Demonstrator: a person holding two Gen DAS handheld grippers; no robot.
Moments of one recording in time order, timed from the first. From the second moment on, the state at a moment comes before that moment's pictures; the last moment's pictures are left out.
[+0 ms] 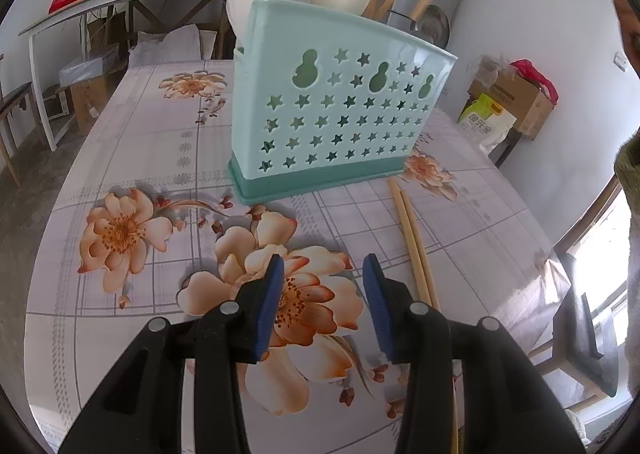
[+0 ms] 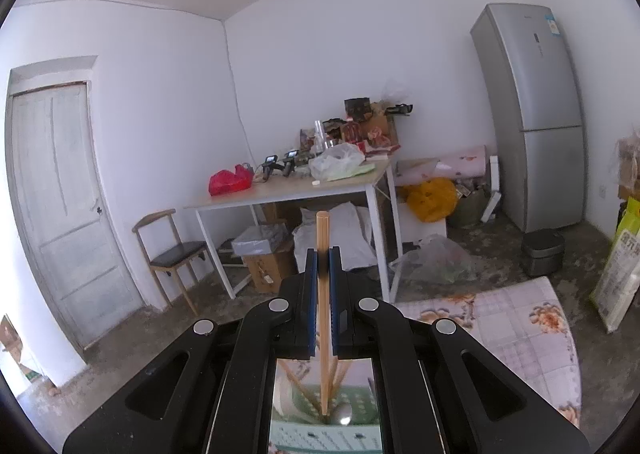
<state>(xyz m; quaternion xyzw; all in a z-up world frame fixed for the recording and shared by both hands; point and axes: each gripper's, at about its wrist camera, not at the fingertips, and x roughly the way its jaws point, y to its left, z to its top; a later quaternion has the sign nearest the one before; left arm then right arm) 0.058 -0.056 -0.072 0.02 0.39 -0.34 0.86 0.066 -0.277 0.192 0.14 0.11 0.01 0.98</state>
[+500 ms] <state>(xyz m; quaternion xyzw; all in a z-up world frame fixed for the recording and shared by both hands) 0.059 -0.054 -0.074 0.02 0.40 -0.34 0.85 0.101 -0.273 0.088 0.16 0.26 0.01 0.95</state>
